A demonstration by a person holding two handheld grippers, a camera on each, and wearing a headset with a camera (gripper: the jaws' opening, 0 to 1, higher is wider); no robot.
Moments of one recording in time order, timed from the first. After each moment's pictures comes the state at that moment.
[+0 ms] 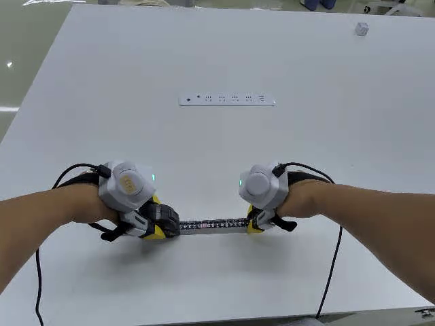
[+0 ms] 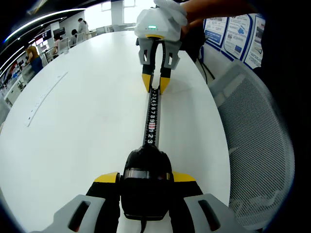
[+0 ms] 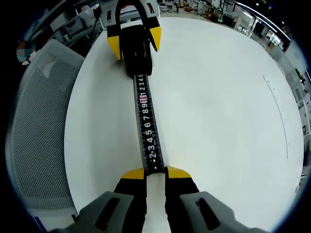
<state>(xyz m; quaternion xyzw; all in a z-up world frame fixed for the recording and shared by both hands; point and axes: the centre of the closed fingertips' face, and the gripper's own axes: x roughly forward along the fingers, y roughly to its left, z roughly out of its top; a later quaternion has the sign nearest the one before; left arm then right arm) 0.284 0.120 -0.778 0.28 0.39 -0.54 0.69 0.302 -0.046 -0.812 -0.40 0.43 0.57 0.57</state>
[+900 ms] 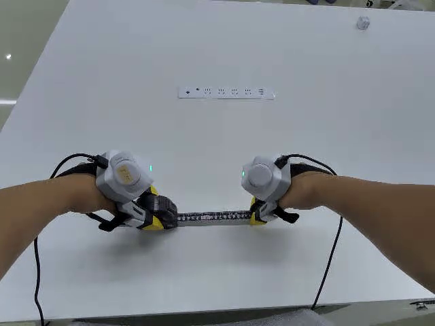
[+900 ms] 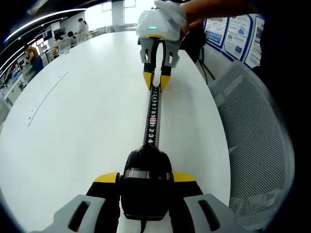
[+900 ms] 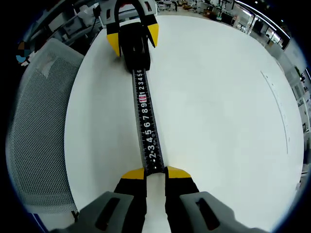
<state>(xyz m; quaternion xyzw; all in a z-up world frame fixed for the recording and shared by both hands) 0.283 0.119 -0.777 0.28 0.39 -0.54 0.69 0.303 -0.057 -0.813 -0.40 0.44 0.57 0.57</state>
